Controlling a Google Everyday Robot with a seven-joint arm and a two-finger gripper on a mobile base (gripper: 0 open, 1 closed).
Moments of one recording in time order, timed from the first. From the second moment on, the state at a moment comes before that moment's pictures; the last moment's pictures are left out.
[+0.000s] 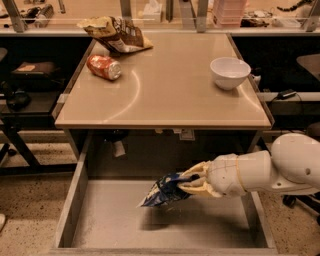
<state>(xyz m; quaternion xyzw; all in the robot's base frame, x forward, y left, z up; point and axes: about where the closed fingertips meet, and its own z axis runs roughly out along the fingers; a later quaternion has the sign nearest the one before) 0.423 -0.075 0.725 -0.60 0.64 0.26 0.39</state>
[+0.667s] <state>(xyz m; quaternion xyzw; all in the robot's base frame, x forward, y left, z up) 0.458 -0.079 0.671 -0.59 0.66 0.26 0.38</state>
